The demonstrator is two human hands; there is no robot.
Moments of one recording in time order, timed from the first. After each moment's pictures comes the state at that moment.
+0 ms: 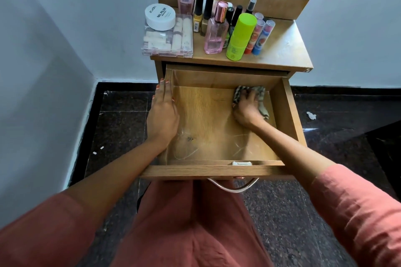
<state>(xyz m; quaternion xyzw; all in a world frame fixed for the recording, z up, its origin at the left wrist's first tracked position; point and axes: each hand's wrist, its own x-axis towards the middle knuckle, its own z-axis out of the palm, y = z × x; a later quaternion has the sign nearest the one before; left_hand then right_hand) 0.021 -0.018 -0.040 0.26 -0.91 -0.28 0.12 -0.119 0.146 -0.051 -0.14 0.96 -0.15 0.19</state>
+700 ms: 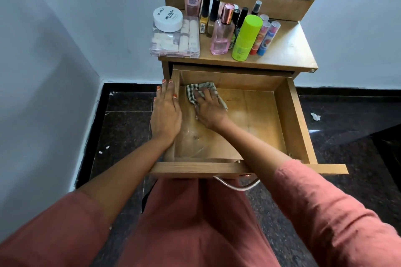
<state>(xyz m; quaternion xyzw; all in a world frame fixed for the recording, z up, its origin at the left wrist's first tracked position) 0.024 -0.022 -0.039 0.30 -0.87 -0.36 0.15 -0.071 0.067 -0.061 -0.36 0.92 -0.05 0.15</state>
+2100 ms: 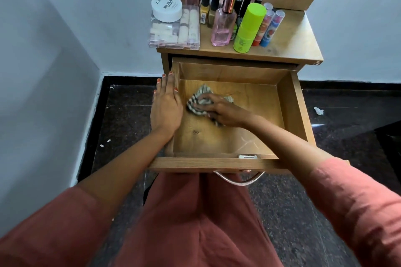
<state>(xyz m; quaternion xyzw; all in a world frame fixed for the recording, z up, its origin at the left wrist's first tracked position) 0.022 -0.021 -0.040 0.30 -0.88 -0.34 0.12 -0.092 0.114 -0.049 -0.55 0.80 -0.10 0.24</state>
